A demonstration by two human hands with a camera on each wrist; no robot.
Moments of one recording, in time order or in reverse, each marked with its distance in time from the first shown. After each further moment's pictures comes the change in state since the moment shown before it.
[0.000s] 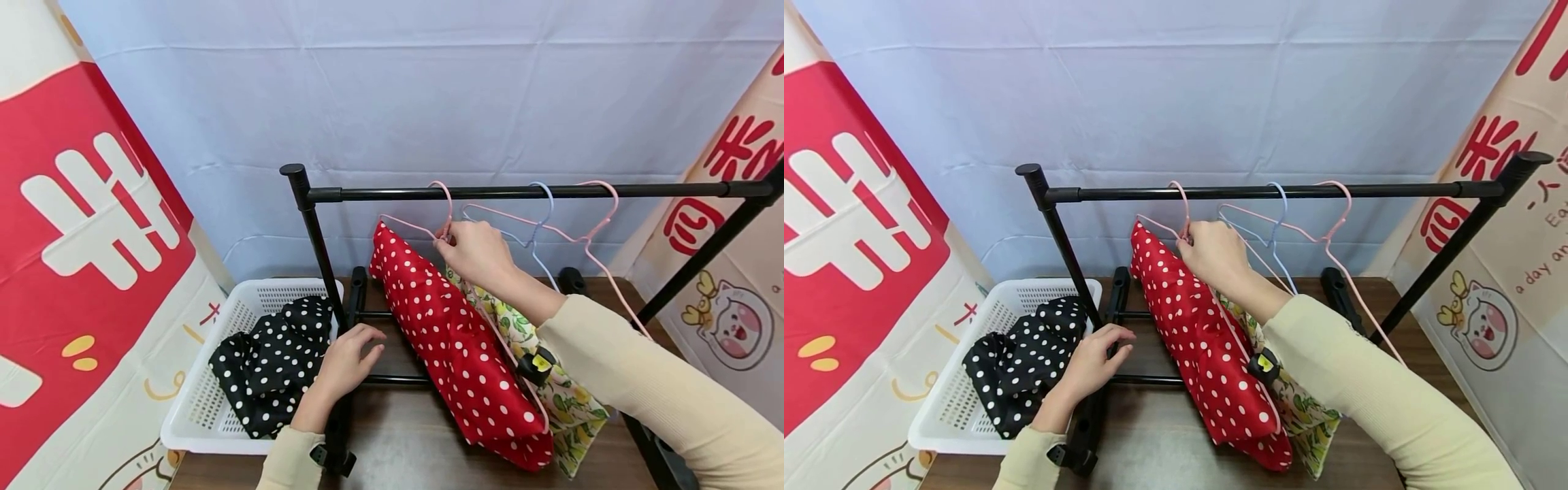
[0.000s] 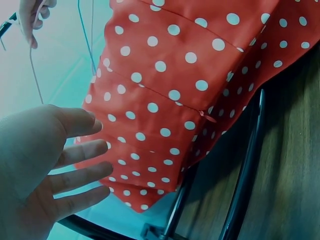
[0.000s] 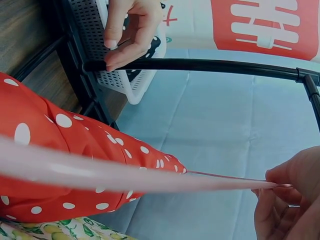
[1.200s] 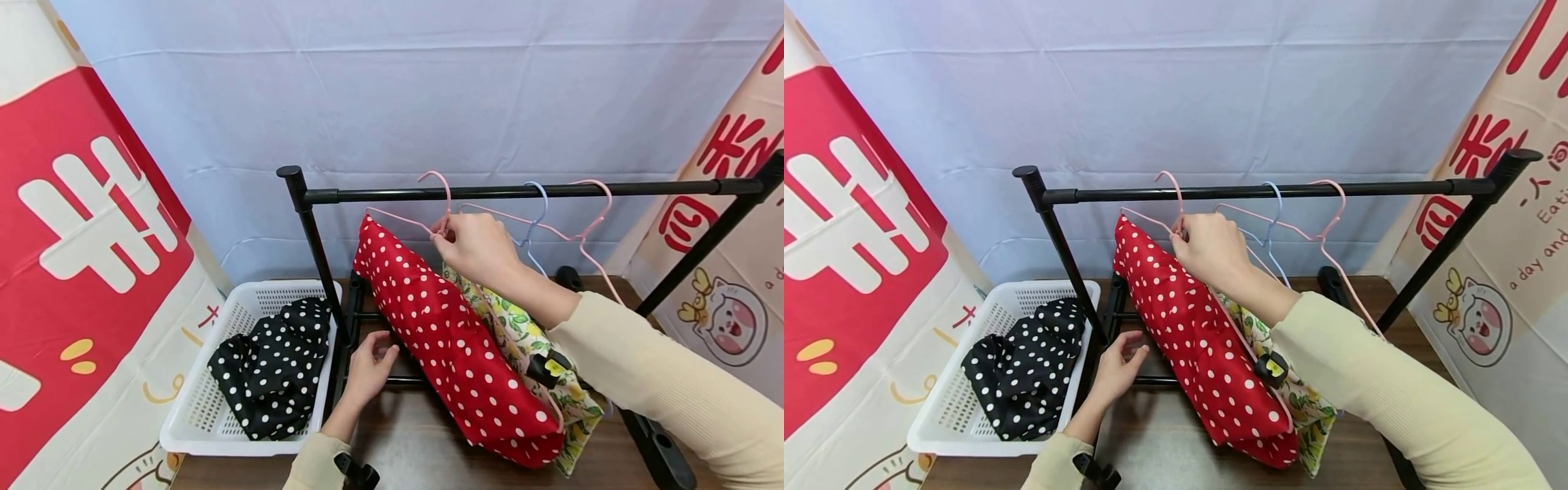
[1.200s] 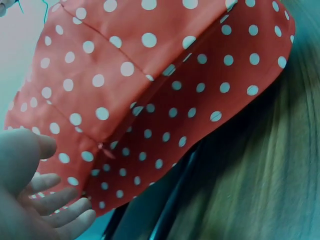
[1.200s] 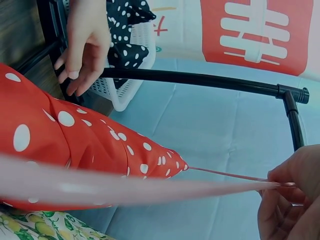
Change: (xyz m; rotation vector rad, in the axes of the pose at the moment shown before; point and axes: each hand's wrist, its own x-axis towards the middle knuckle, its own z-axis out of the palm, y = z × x) left_hand -0.005 0.017 0.053 -0.458 0.064 -0.448; right_hand -0.007 -0.012 -0.021 0.028 0.085 -0.083
